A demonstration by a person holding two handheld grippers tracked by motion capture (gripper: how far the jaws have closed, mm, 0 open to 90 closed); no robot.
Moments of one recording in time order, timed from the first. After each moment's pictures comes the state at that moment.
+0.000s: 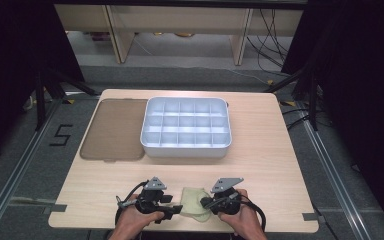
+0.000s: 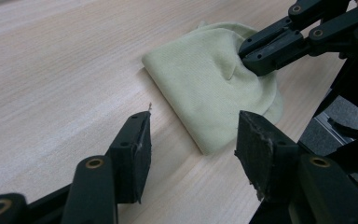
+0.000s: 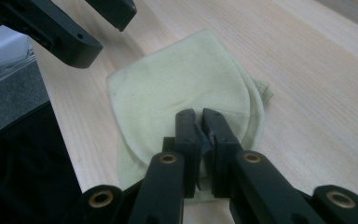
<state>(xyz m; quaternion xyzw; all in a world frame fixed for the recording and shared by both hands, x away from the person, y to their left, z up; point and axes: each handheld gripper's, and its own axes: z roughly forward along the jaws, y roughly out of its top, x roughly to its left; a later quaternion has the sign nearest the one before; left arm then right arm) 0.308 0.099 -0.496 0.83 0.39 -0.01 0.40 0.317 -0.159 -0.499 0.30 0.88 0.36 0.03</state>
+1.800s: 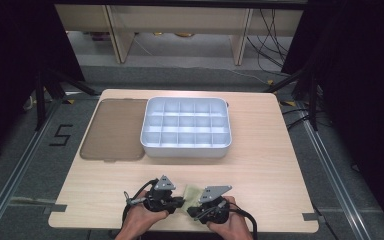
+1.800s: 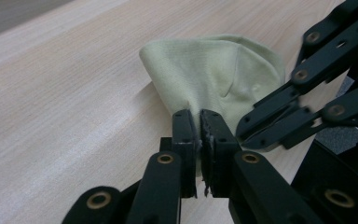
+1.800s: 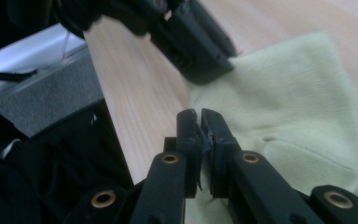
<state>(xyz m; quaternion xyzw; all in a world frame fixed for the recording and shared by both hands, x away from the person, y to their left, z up) 0.313 0.082 -0.492 0.85 0.35 0.02 0.39 0.298 -0.127 -0.507 0.26 0.89 0.38 0.00</state>
